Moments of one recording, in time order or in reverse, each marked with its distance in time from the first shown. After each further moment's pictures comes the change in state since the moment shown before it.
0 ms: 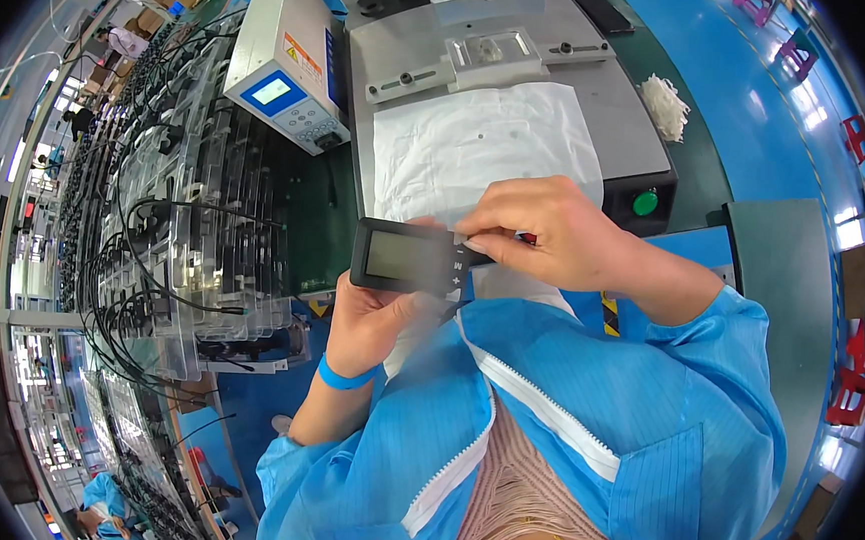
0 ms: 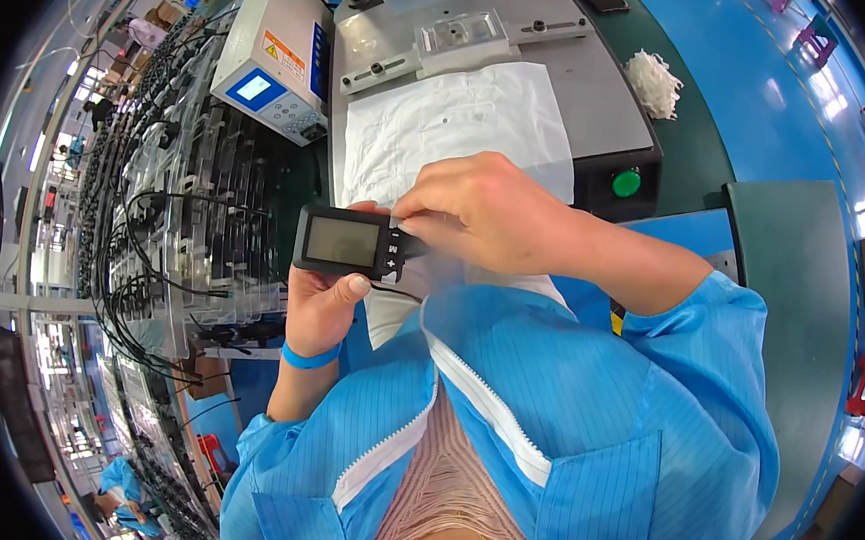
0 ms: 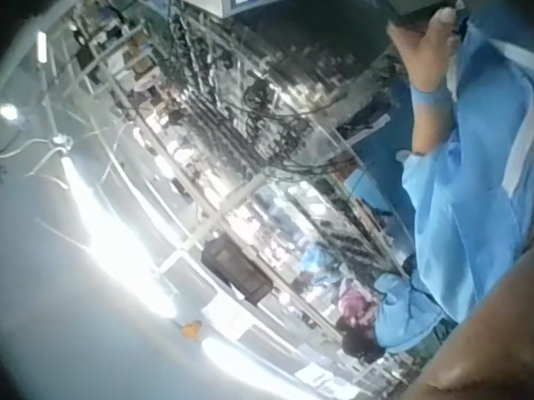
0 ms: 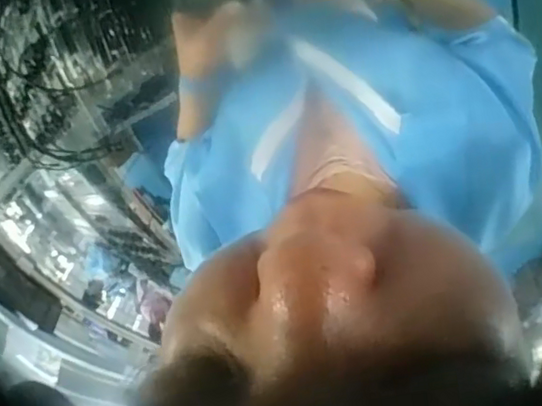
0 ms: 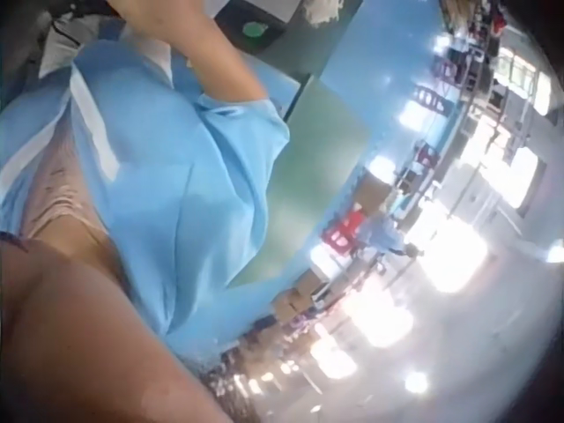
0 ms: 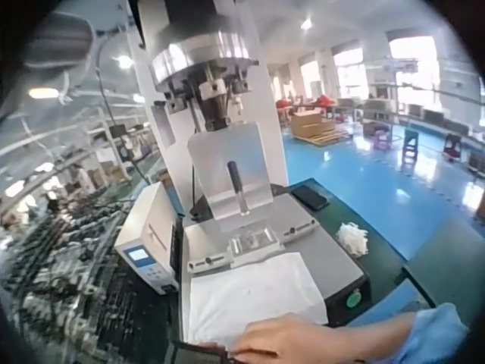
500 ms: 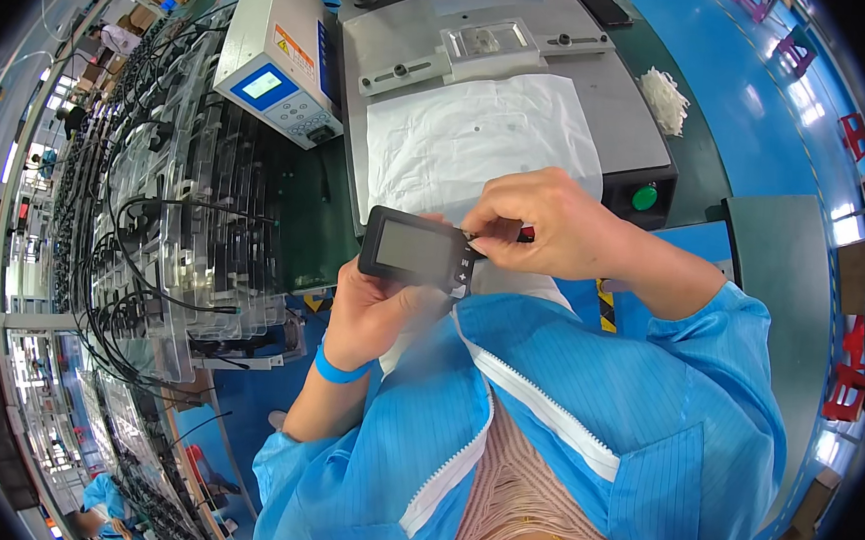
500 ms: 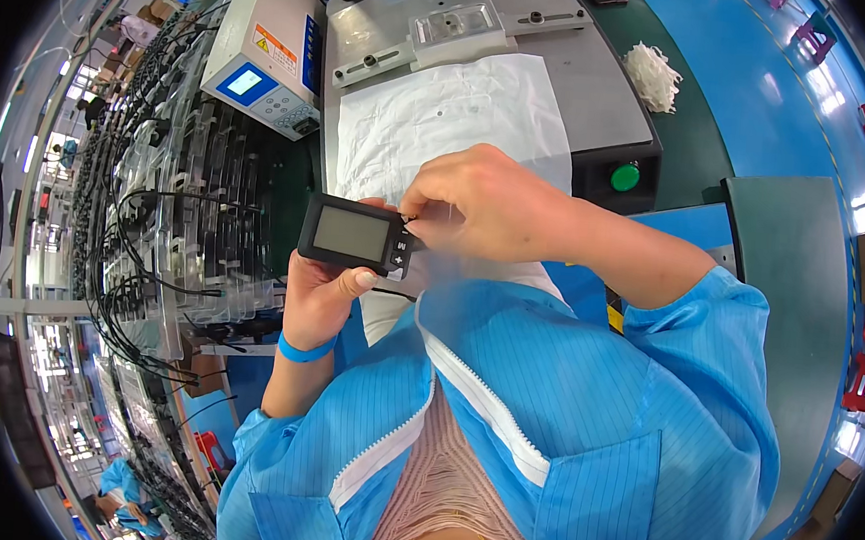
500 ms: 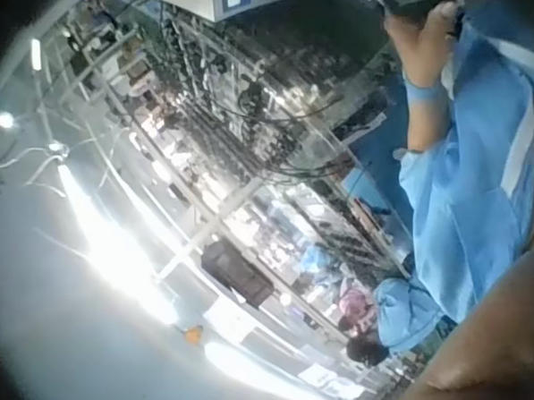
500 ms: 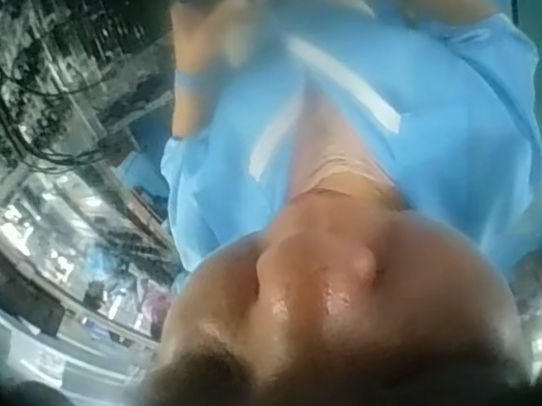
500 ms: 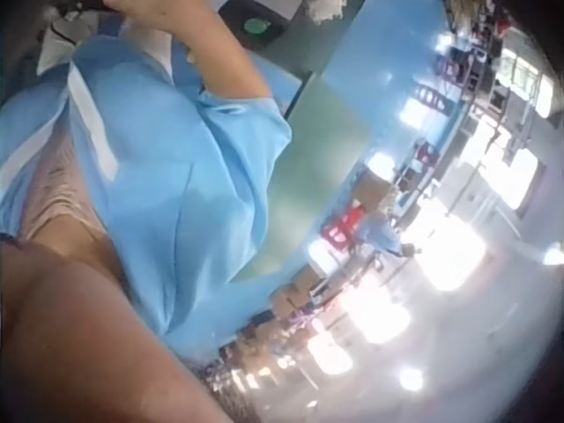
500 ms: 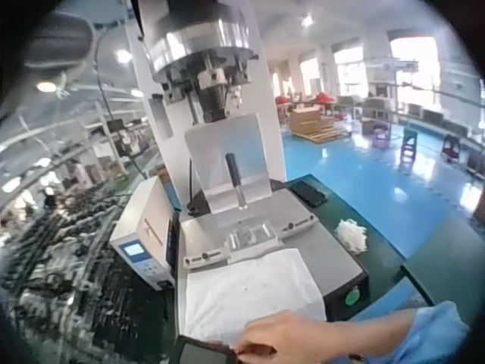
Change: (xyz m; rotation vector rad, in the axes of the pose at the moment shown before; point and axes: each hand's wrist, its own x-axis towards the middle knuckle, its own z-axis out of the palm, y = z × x) left_hand 0.006 -0.003 -0.005 0.127 -0.031 -0.043; right_hand -0.001 0.016 0.005 0.042 -0.001 0.030
